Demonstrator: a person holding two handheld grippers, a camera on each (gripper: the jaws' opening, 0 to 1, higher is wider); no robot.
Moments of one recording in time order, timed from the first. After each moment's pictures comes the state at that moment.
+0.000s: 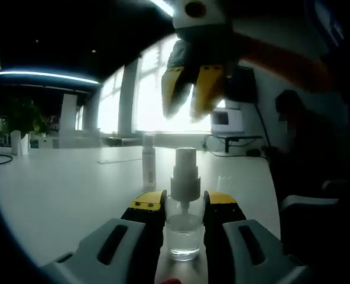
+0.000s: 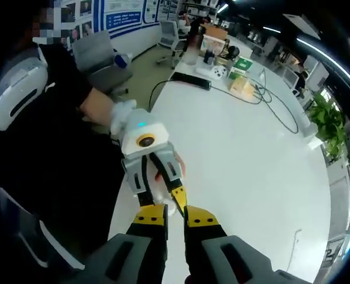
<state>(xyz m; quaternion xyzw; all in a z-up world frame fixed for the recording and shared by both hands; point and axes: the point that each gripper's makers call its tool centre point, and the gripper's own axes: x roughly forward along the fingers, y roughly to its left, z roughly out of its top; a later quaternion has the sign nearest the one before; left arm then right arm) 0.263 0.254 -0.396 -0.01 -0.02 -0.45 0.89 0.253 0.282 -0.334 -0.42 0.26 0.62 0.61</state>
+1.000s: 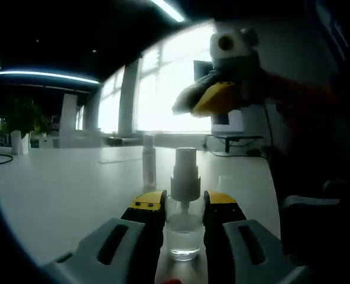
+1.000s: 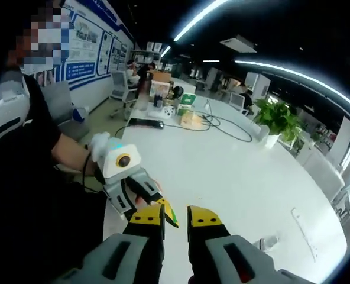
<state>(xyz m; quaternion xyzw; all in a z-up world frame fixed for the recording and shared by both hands) 0.264 0.254 -0.396 -0.01 -0.02 -0.45 0.89 0.265 0.258 -0.315 -0.24 0.13 0.54 0.80</state>
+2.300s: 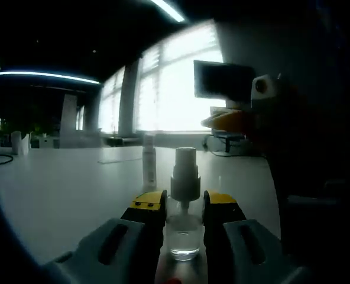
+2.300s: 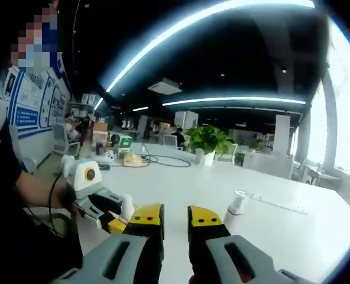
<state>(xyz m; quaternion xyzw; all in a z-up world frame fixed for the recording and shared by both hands) 0.264 0.254 -0.396 -0.01 -0.02 -0.45 0.89 0.263 0.183 -0.320 -0.08 0.01 0.37 0.93</state>
